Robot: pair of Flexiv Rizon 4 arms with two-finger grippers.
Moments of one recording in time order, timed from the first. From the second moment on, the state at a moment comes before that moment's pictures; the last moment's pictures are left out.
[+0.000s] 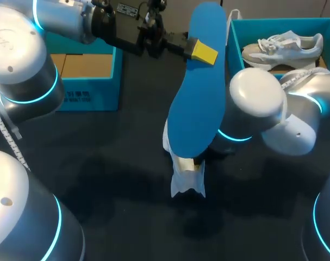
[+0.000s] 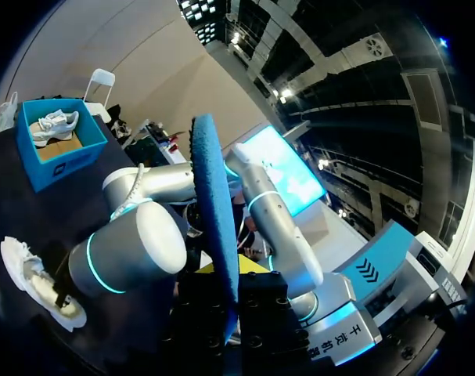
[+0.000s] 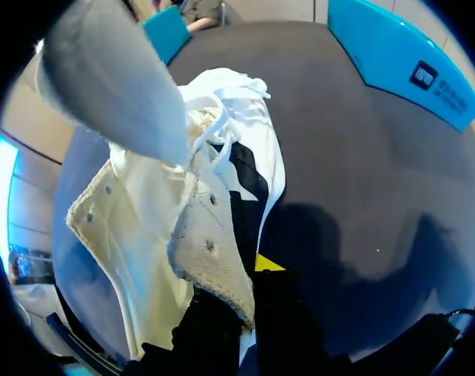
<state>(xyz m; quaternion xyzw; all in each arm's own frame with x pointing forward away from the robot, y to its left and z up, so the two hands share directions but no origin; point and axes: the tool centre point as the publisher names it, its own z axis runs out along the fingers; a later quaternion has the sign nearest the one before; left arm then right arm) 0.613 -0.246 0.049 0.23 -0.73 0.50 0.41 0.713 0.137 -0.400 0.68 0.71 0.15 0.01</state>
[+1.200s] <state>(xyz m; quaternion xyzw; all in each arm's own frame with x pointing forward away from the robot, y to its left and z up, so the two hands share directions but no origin) 0.613 -0.246 0.049 0.23 -0.73 0.50 0.41 0.691 0.139 -0.329 0.68 0.70 0.22 -0.08</state>
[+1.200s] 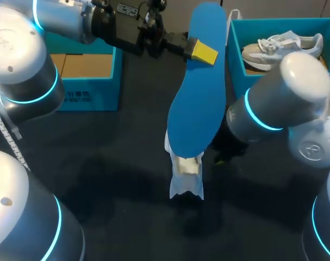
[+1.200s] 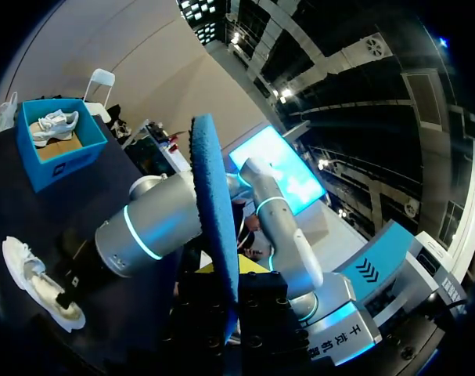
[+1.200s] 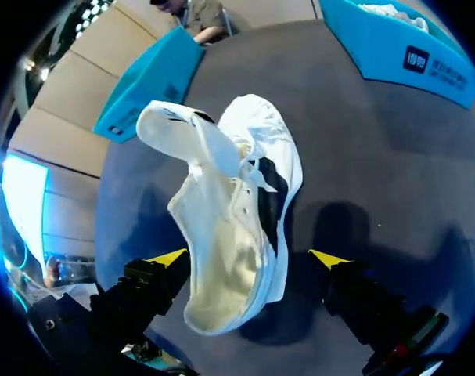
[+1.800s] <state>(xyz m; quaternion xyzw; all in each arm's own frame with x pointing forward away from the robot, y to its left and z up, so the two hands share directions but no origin) 0.613 -0.246 0.049 0.23 -0.73 0.50 0.41 0.691 0.125 -0.304 0.65 0.70 0.26 -0.11</state>
